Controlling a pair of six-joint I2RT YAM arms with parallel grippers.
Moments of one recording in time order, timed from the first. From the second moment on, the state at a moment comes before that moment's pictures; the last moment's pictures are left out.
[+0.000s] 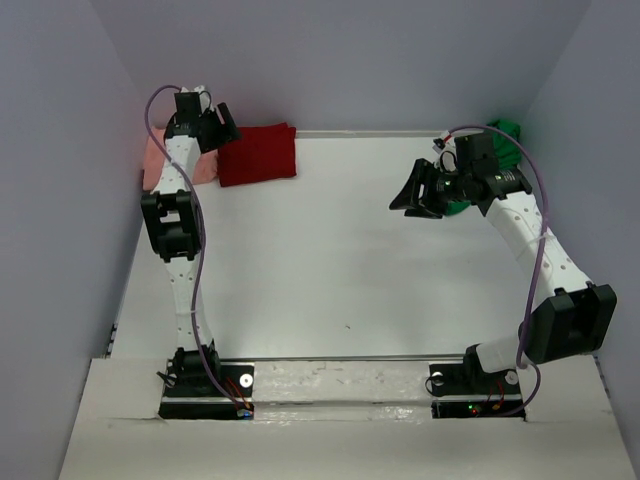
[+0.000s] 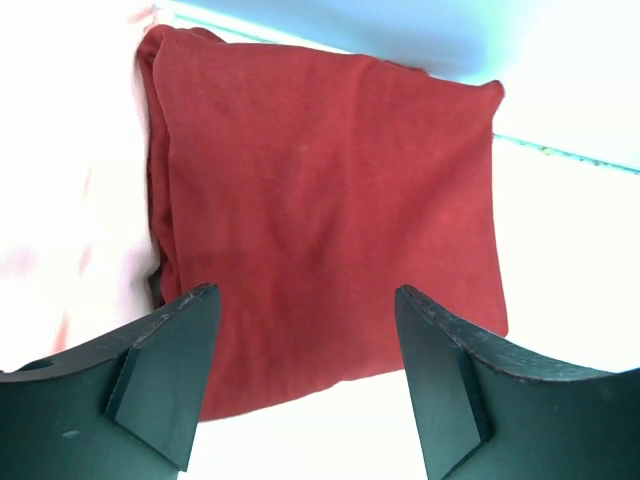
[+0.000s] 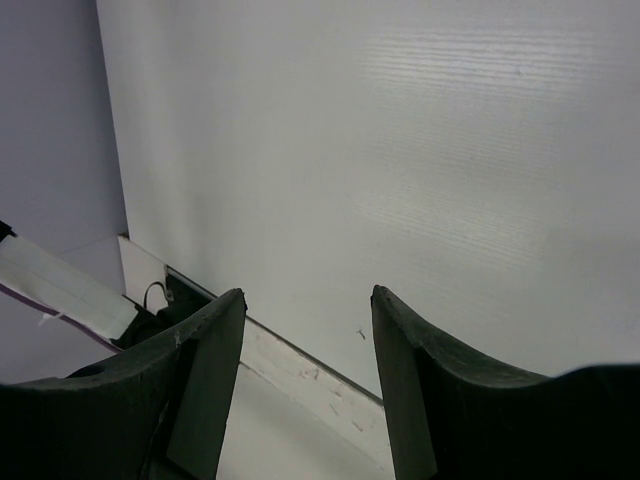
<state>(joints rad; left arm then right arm) 0.08 2.45 2.31 -0.51 0.29 -0.33 0.20 1.44 1.40 -0.80 -0.54 0.50</state>
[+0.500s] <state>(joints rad) 0.03 2.15 2.03 -0.64 0.08 -0.36 0.20 1.44 1.39 -0.77 -0.57 0.49</state>
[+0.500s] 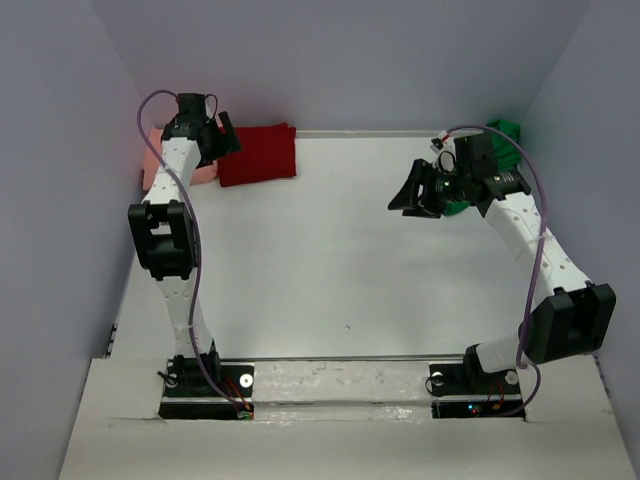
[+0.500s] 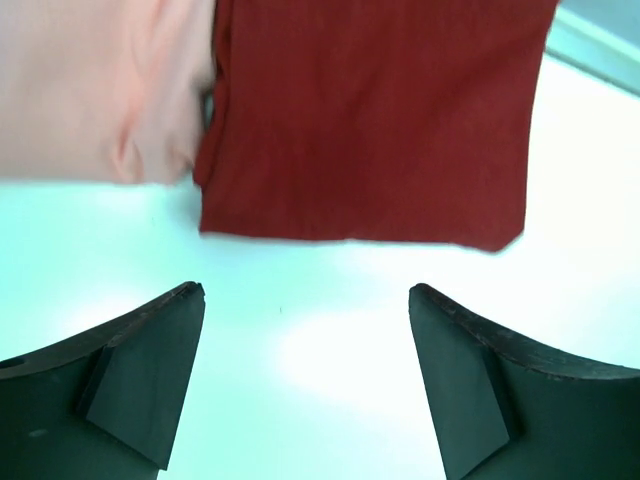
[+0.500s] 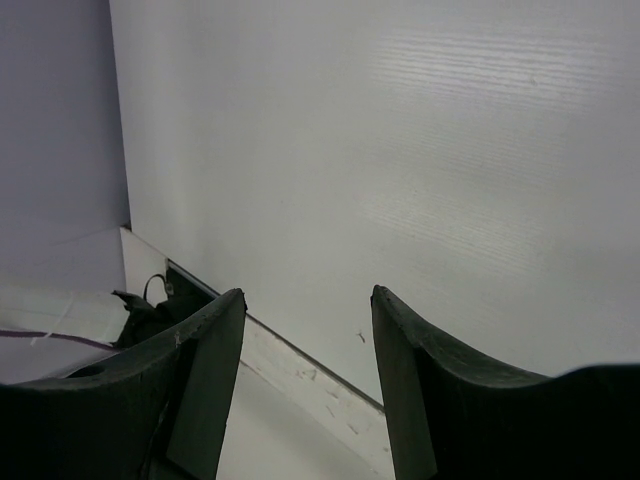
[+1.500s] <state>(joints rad) -0.29 1.32 1.37 -0.75 -0.16 -0.53 0.20 1.29 1.24 -0.76 -0.53 0.39</state>
